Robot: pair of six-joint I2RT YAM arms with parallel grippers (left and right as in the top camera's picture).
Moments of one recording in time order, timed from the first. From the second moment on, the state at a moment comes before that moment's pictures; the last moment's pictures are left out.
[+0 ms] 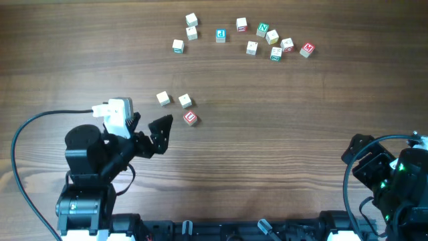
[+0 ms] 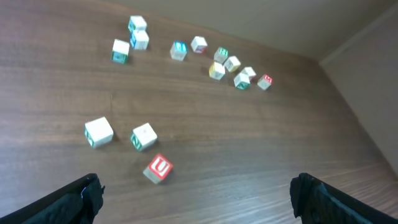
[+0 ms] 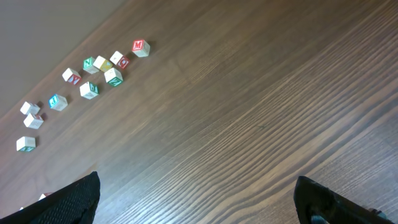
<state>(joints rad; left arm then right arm) 0.00 0.67 0.67 -0.52 0.46 -0.28 -0.02 0.63 1.17 -1.32 0.18 0.64</state>
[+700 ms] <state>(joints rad) -0.13 1.07 0.70 -0.49 0.22 -0.42 -0.02 0.63 1.17 -1.32 0.18 0.64</state>
